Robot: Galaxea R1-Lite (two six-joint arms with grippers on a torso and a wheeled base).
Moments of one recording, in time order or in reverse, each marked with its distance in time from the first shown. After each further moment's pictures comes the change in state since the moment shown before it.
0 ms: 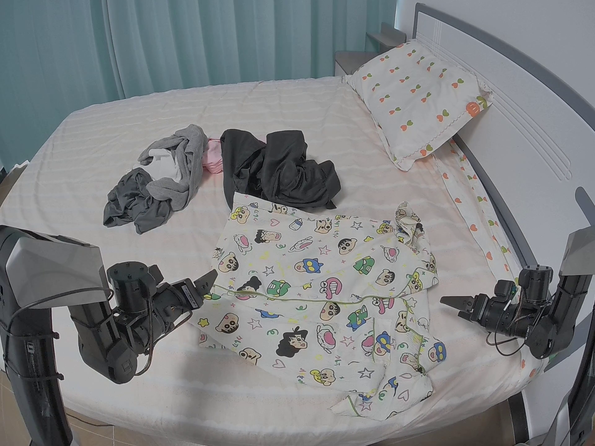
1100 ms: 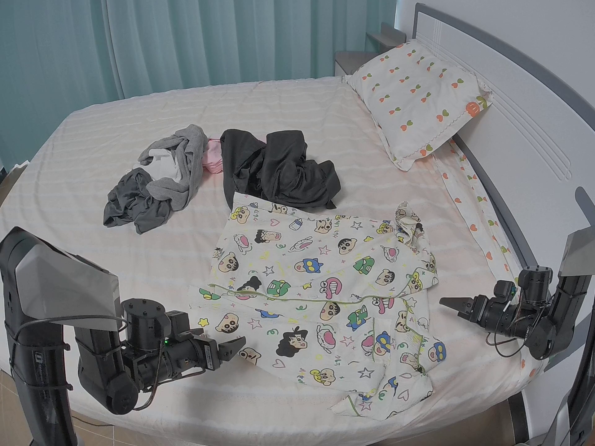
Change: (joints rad) left arm -0.110 0.016 0.203 0.016 -0.157 0.248; right arm 0.002 0.006 0.005 -0.014 0.003 -0.022
